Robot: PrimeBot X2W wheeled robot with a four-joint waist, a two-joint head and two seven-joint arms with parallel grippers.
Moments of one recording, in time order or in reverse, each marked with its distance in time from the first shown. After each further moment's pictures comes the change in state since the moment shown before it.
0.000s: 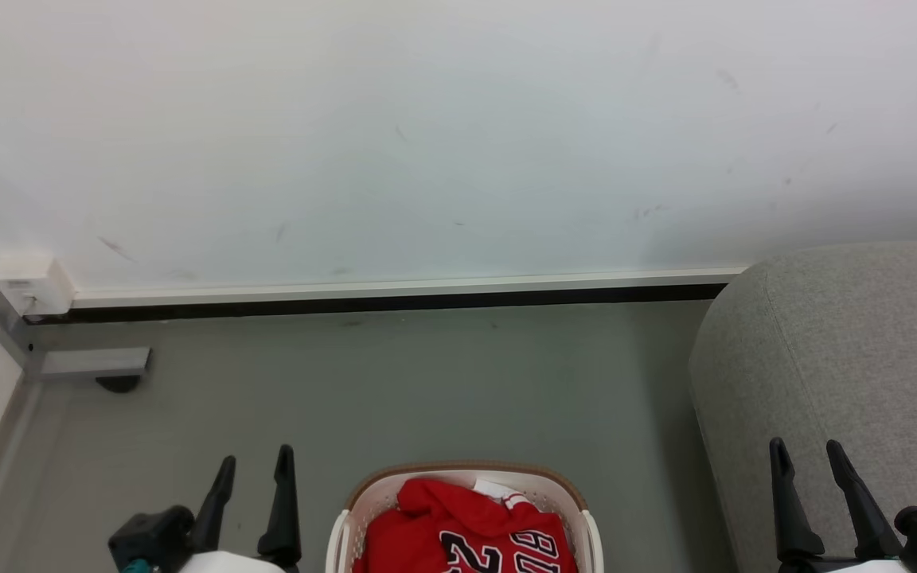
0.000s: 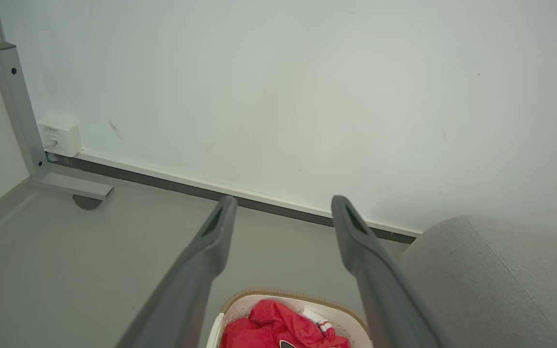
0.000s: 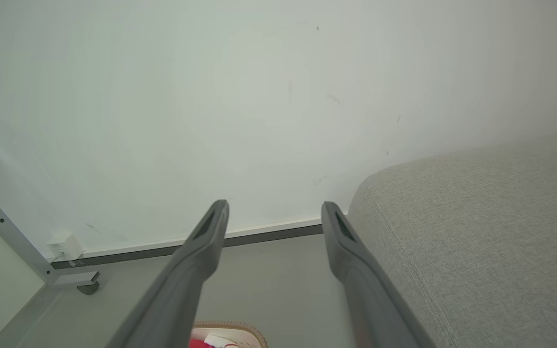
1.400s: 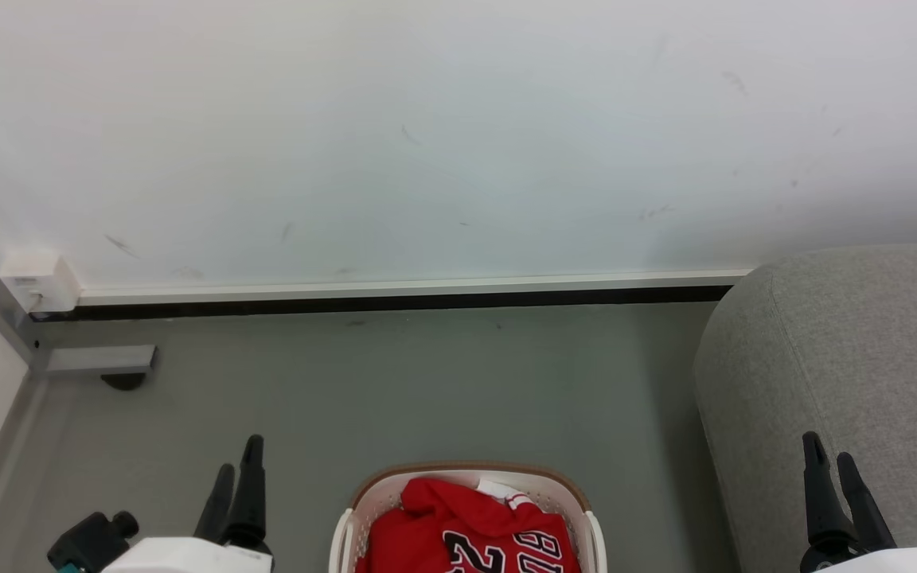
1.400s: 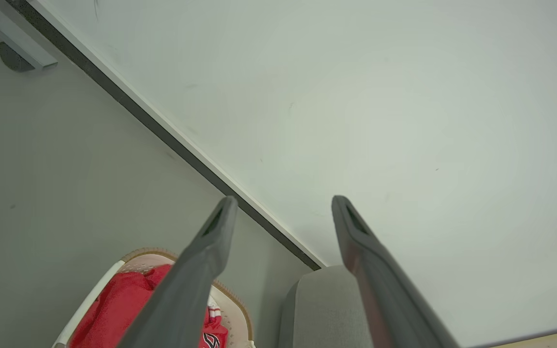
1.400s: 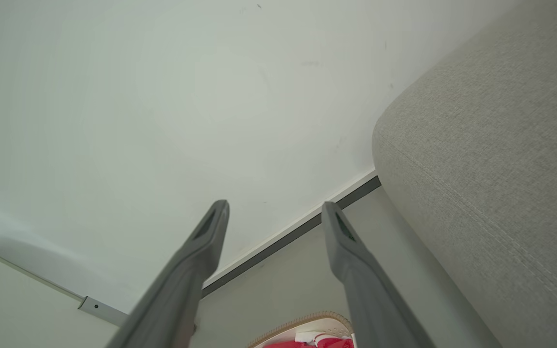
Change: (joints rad) left arm -0.031 -0.041 0.108 0.034 -0.526 -0.084 0.122; right arm -0.015 0.004 -0.036 0.009 0.485 0.000 0.122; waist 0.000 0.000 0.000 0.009
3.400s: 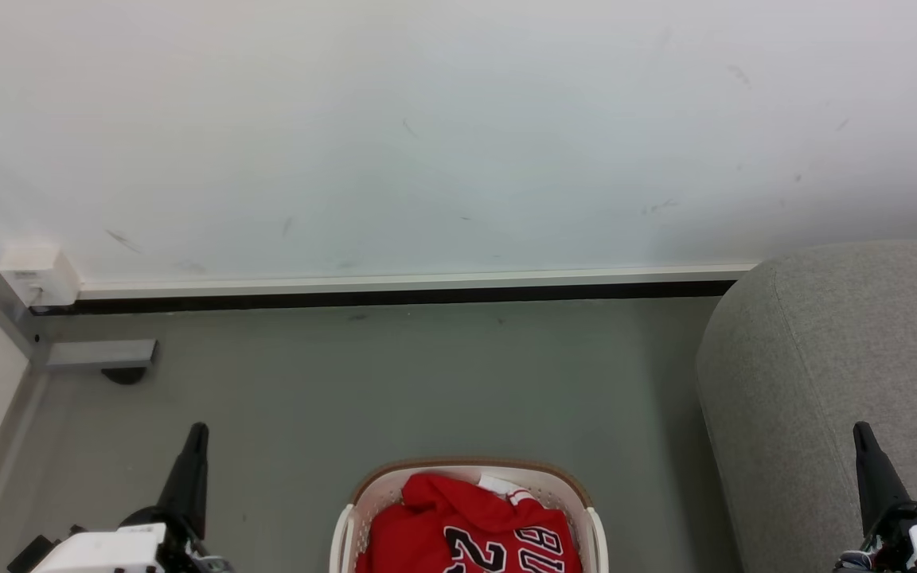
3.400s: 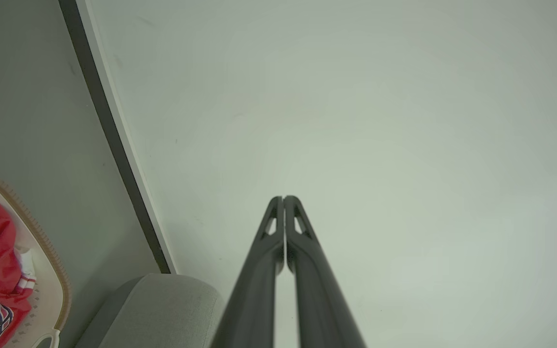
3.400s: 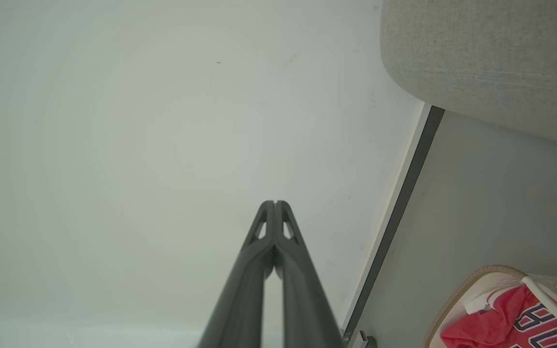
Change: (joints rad) left arm -0.059 0.007 0.127 0.056 -0.688 -0.101 0.161; right arm -0.075 -0.007 -0.093 0.050 0.759 0.000 0.161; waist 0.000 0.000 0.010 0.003
